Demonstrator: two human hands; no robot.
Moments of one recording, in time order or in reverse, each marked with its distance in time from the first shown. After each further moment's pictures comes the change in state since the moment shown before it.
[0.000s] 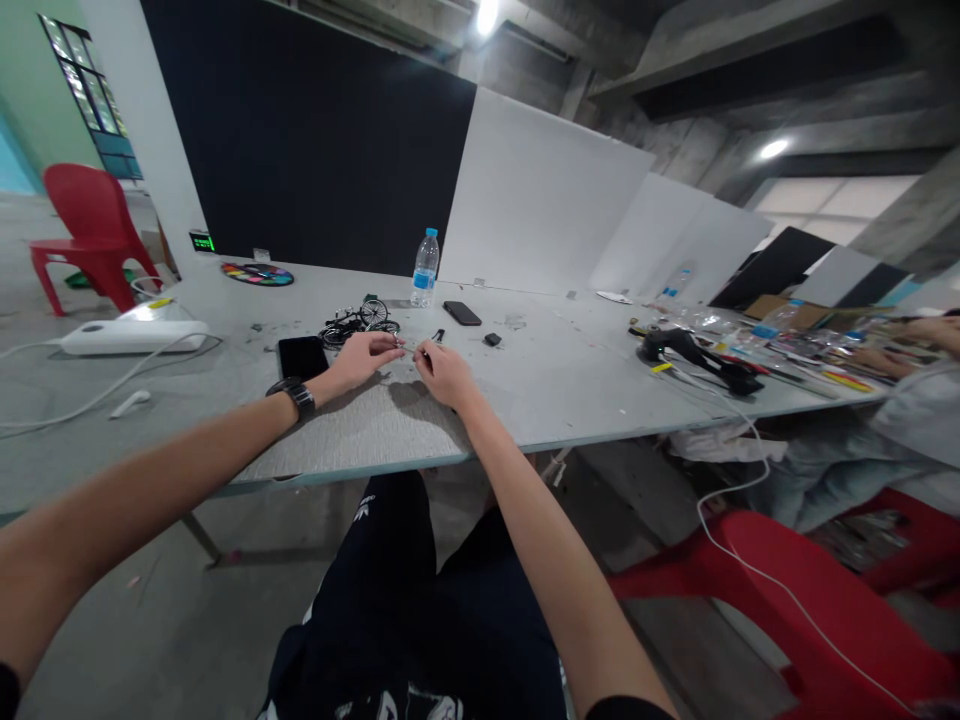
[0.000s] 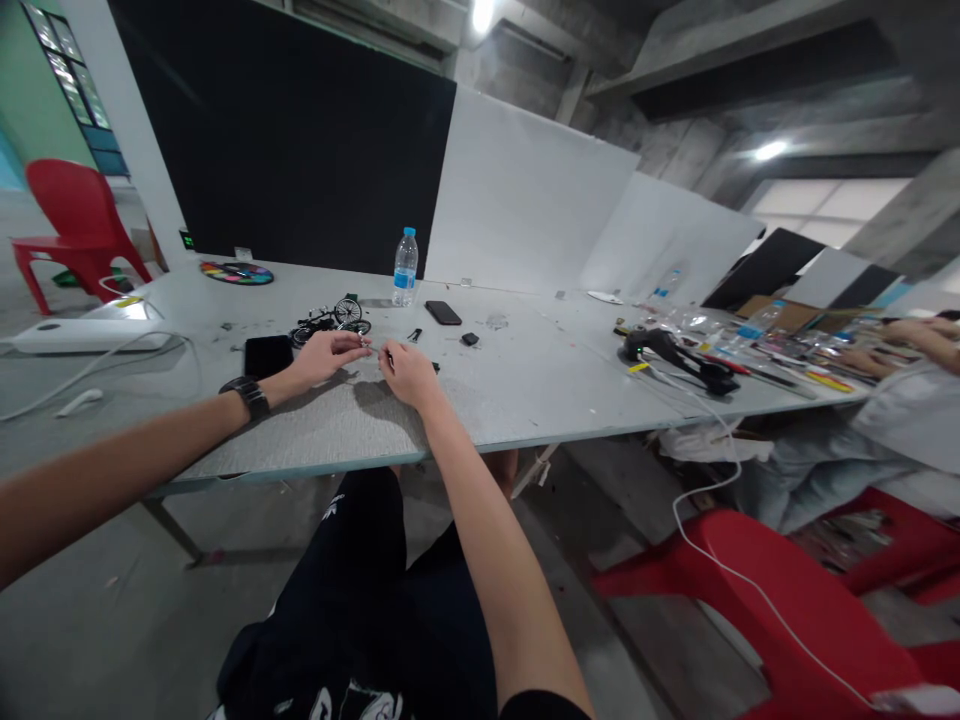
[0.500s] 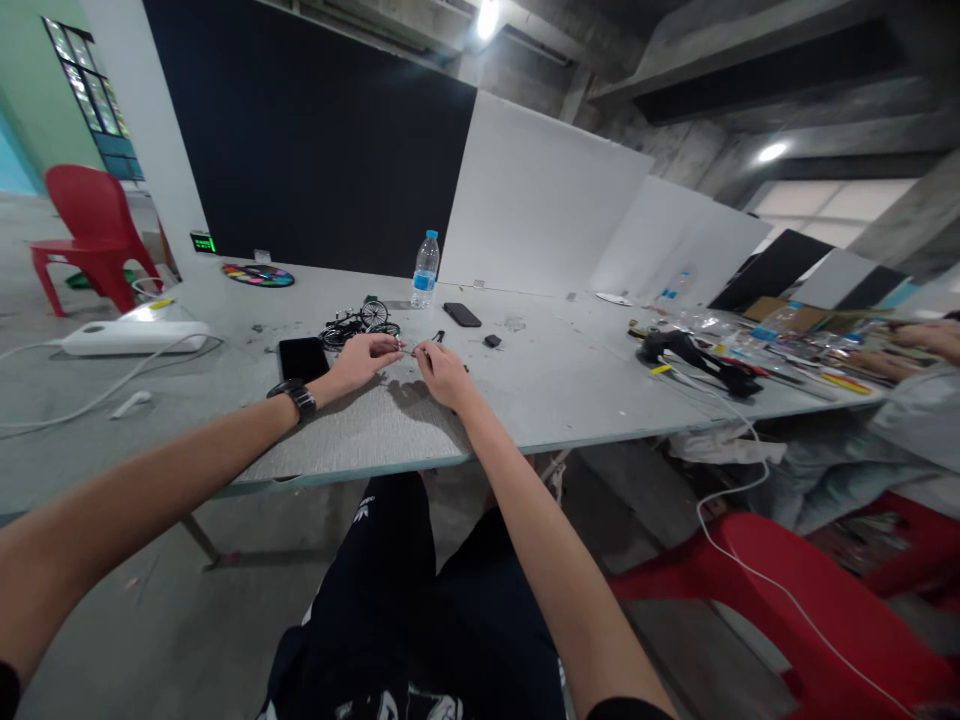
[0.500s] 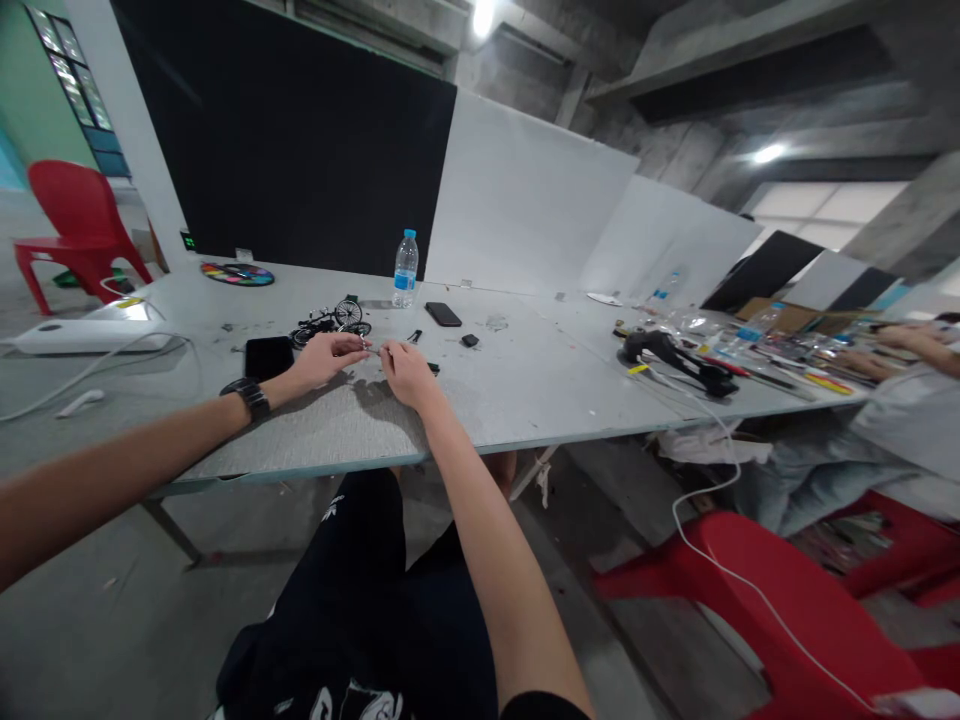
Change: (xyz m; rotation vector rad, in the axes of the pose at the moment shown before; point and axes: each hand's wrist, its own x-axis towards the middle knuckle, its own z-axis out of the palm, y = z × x) left_hand -0.003 0.006 -0.001 -0.001 0.003 -0.006; right_hand 0.002 0.005 0.003 0.187 0.034 -0.034
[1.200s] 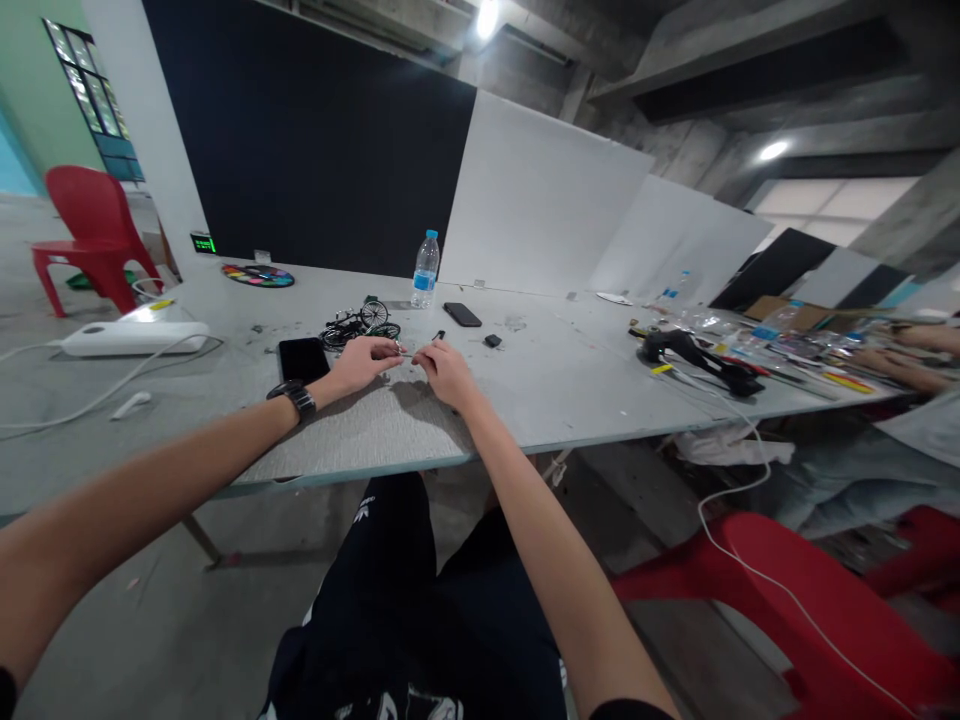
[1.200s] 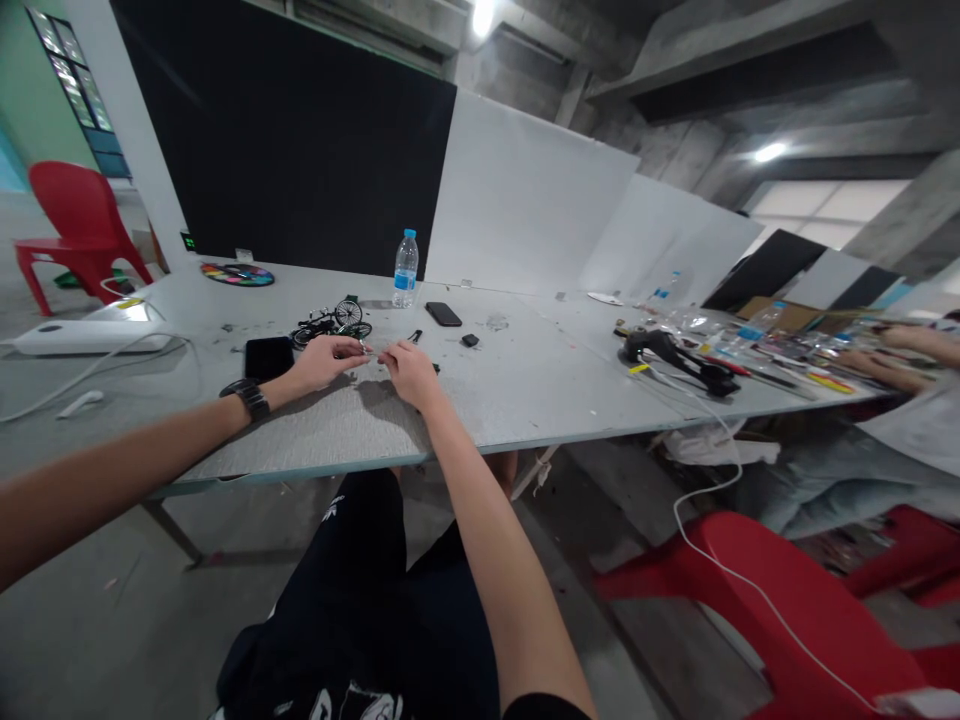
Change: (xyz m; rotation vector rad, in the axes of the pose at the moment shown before) left_hand -0.003 0.005 -0.001 0.087 -0.028 0.016; right_hand 0.001 0.004 -0.003 -0.026 -0.001 0.010
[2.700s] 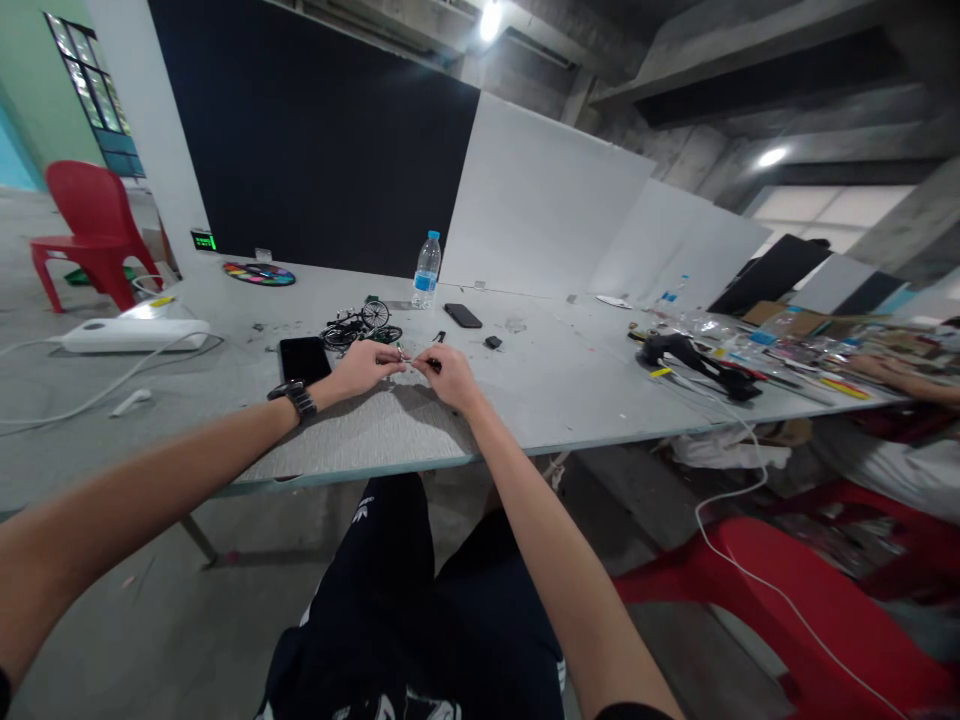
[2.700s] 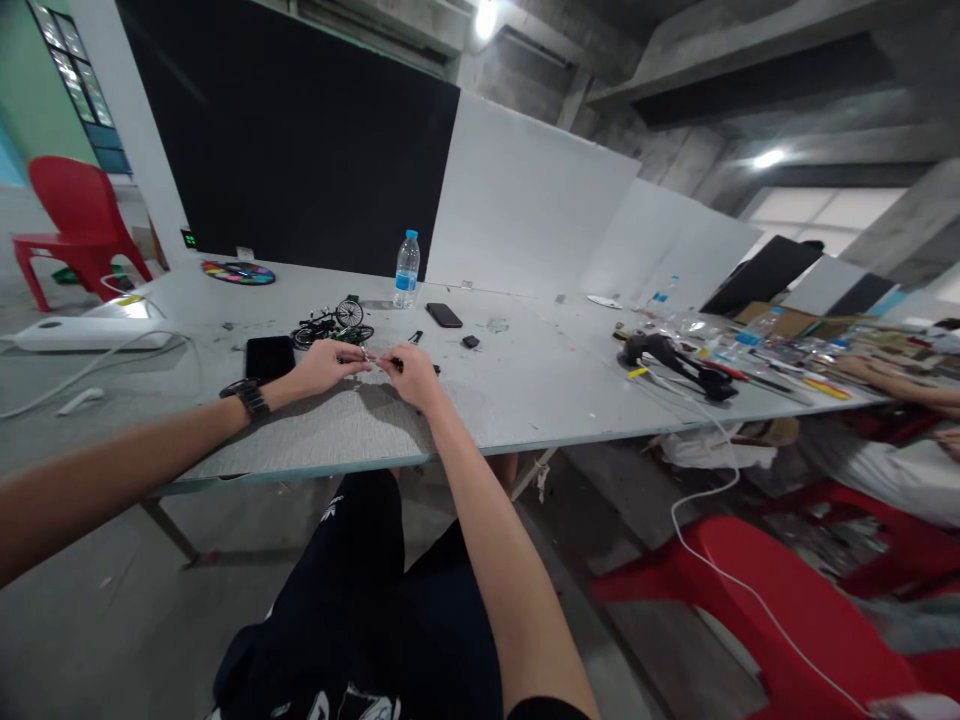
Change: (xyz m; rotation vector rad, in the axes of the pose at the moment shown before) left_hand -0.003 0.003 0.001 0.035 -0.053 0.042; right_hand -0.002 -0.010 -0.007 0.118 0.029 0.016
